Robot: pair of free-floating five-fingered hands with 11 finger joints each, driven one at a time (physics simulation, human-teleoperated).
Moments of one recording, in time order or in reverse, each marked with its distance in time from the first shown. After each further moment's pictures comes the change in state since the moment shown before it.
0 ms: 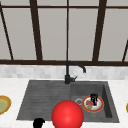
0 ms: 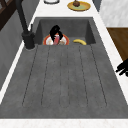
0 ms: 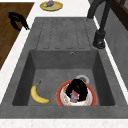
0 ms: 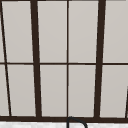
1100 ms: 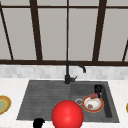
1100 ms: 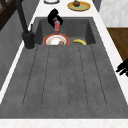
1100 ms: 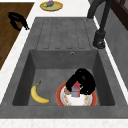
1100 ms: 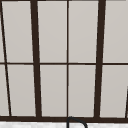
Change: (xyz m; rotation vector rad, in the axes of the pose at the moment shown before) left hand 0.001 -0.001 0.000 0.000 -0.001 -0.004; right hand -0.045 -0.091 0.077 -0.013 -0.014 -0.029
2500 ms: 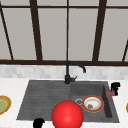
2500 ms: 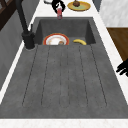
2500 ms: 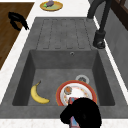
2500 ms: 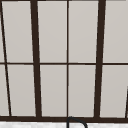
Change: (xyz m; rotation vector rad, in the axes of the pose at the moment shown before) left hand 0.001 0.000 0.000 0.000 -0.001 -0.004; right hand -0.168 -0.014 0.054 -0.016 -0.060 -0.062
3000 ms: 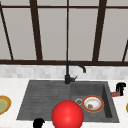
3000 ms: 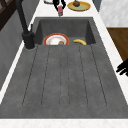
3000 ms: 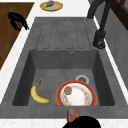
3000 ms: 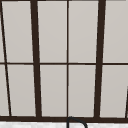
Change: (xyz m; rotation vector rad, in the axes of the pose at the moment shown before) left hand 0.000 0.000 0.000 0.000 0.000 -0.001; right hand -0.054 0.001 0.008 0.004 -0.018 -0.019
